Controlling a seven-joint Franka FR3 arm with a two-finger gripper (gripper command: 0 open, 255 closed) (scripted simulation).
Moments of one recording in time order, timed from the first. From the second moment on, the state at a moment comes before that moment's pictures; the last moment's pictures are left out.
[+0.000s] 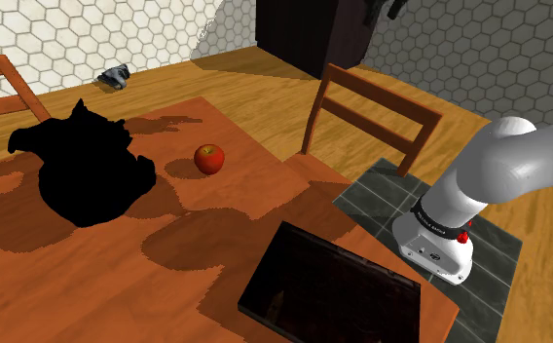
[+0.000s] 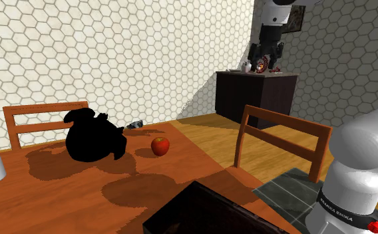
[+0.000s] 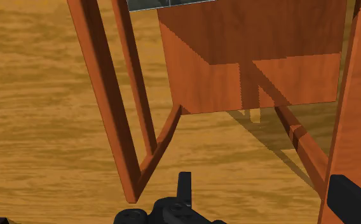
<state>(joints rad) 0.02 -0.75 -0.03 -2.26 -0.12 1.72 0.12</state>
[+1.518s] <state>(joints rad) 0.11 -0.30 0.33 -2.20 -0.03 1.95 0.57</state>
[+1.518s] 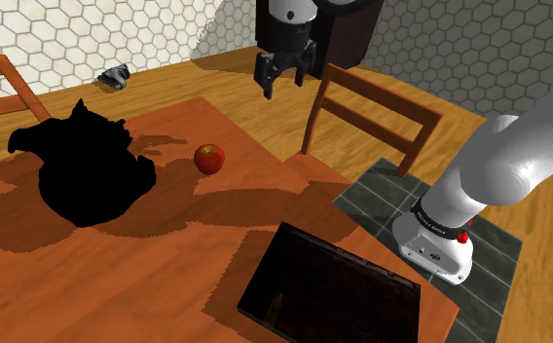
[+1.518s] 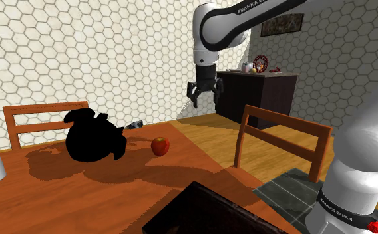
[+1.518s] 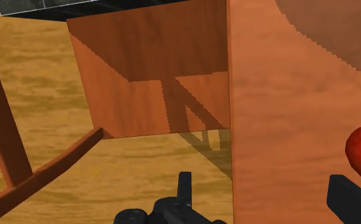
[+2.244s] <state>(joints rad) 0.18 0.09 0.46 -1.97 -0.15 2.01 0.83</state>
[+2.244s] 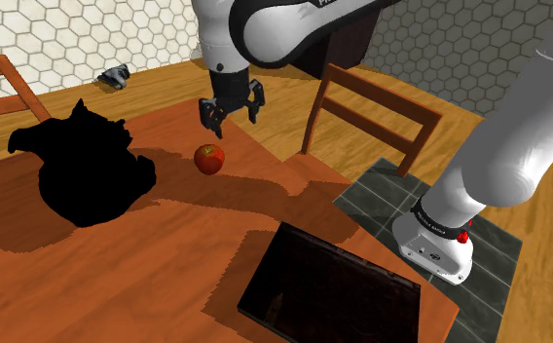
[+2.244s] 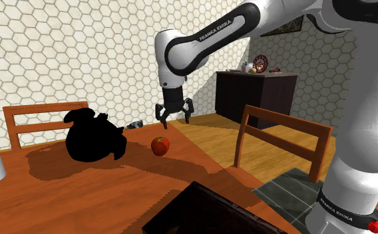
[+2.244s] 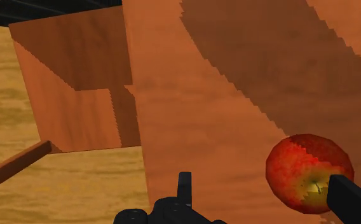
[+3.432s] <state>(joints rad) 0.27 0.38 0.47 -1.82 -0.27 2.07 0.98</state>
